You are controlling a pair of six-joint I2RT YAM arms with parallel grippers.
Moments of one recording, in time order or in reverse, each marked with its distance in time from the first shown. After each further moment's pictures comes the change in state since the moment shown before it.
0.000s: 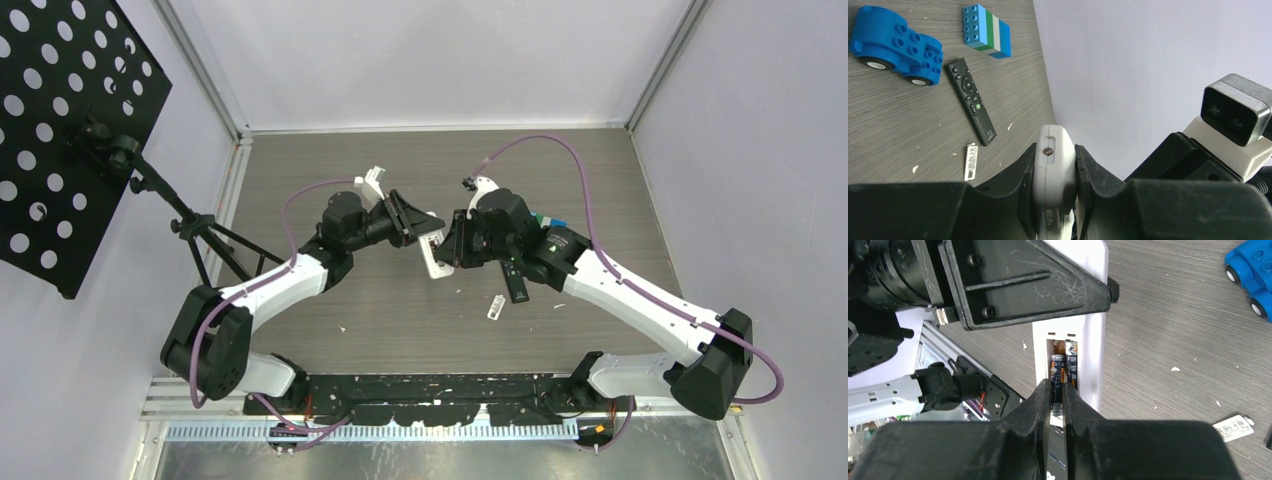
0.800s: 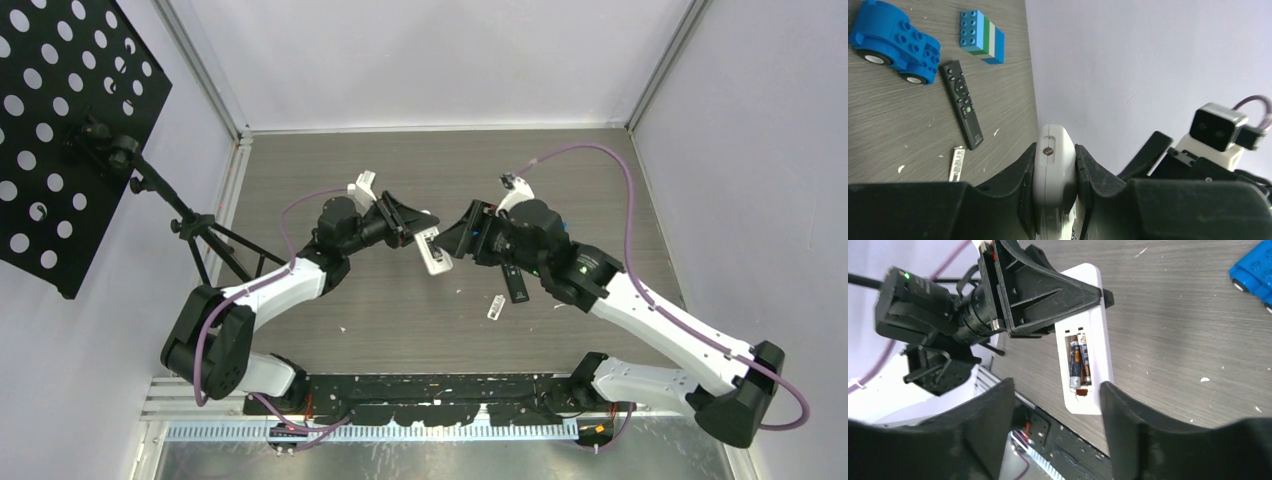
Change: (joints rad) left arm 0.033 0.007 -0.057 0.088 -0.013 -0.126; right arm -0.012 -0.148 -0.085 0.120 0.085 0.184
